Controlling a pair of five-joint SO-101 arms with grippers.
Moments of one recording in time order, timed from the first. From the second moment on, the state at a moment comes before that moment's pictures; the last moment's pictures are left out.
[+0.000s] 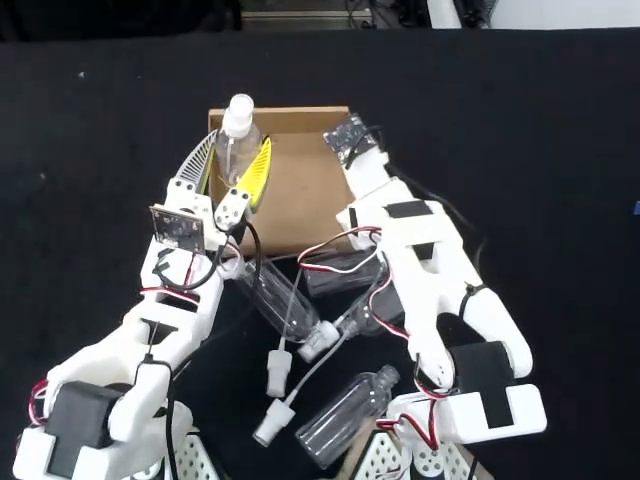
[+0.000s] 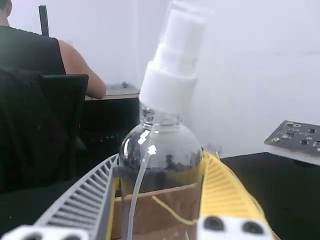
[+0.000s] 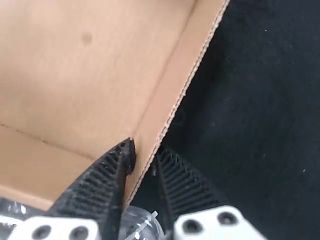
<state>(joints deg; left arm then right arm) 9.3 -17.5 75.5 -63.9 -2.2 -8.4 -2.5 39.7 33.2 24.6</state>
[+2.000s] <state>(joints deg) 9.5 2.7 92.1 -96.0 -2.2 -10.5 -6.6 43.0 34.8 9.2</state>
